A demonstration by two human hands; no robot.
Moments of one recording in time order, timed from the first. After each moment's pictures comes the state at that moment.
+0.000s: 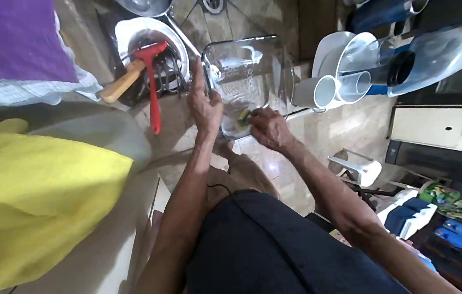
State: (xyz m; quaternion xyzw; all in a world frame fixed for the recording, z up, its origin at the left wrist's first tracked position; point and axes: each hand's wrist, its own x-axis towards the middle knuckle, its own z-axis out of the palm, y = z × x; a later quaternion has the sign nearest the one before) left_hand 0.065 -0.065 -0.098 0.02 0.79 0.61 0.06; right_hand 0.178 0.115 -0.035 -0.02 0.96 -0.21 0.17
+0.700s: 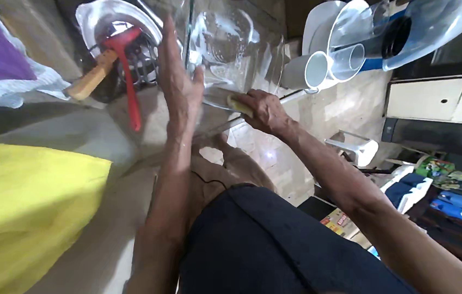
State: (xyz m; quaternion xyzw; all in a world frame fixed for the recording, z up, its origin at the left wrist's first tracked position) left_hand 0.027 -0.080 -0.063 0.11 0.86 0.46 0.16; right_hand 0.166 0.119 -0.028 -0.03 0.97 -0.17 0.18
